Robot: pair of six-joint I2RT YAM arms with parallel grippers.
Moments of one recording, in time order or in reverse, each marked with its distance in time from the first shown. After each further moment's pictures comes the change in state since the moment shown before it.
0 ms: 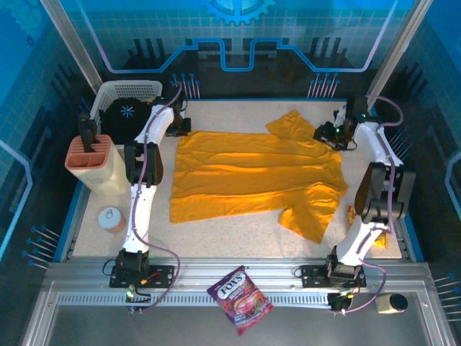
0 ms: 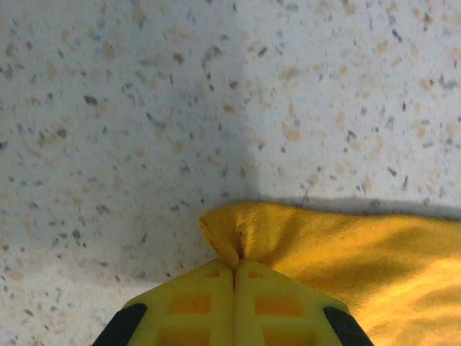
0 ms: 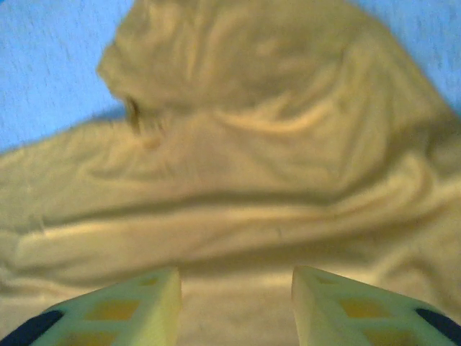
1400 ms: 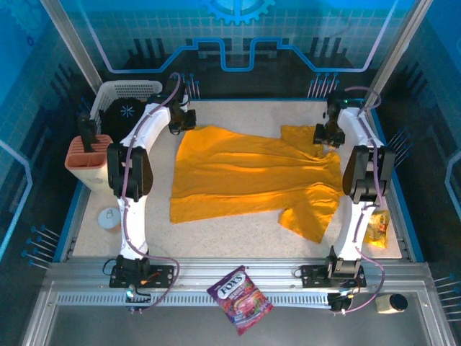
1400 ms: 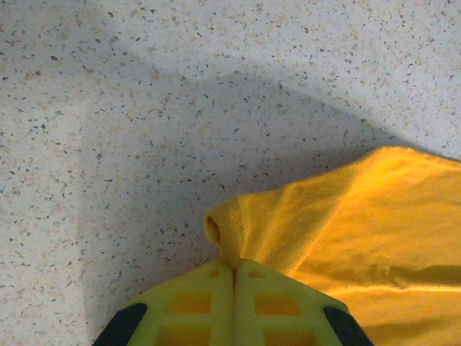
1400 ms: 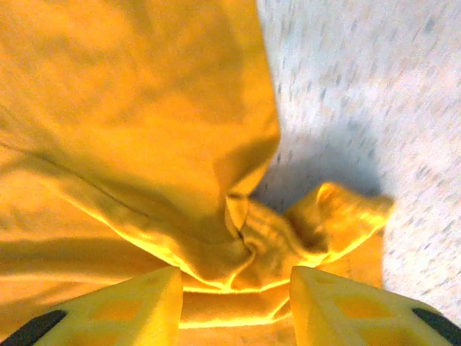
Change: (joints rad) left arm -0.067 -0.424 -0.419 0.183 0.083 -0.086; right arm 0.088 0.229 0.307 -0.280 0.388 -0.114
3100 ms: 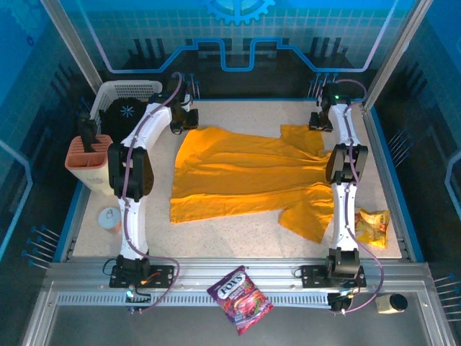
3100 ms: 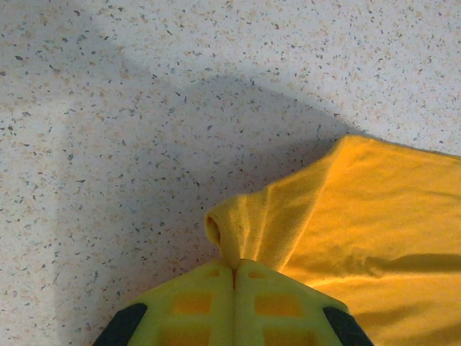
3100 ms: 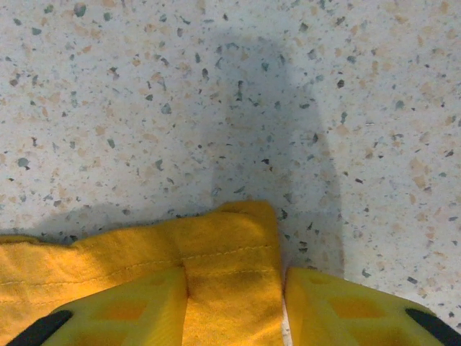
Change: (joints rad) left arm -0.011 0.000 0.011 -0.001 0.038 0.000; right arm -0.019 0.658 0.816 -0.064 -0.022 -0.100
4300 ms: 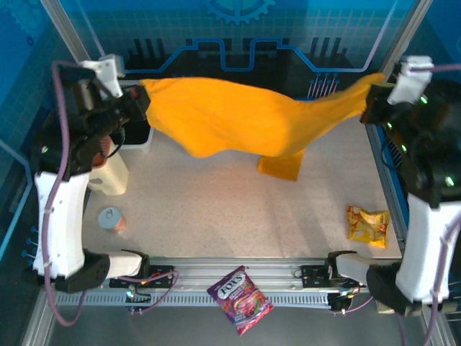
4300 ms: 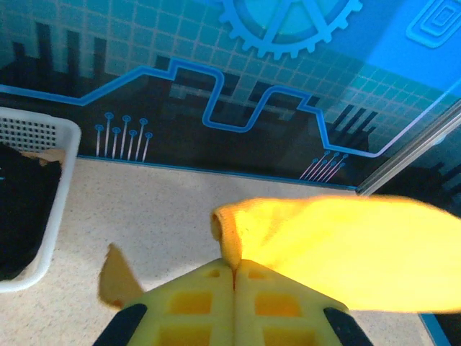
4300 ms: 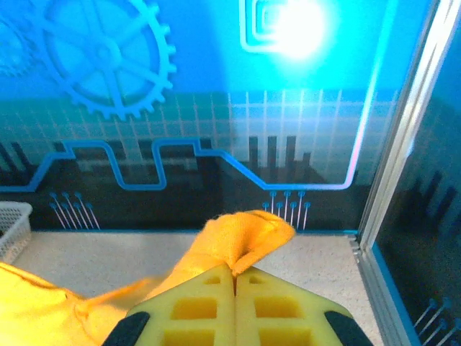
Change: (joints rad) left arm -0.019 -0.934 0.009 -0.187 -0.043 -0.064; right arm 0.141 -1.598 -0.607 0.059 0.038 -0.016
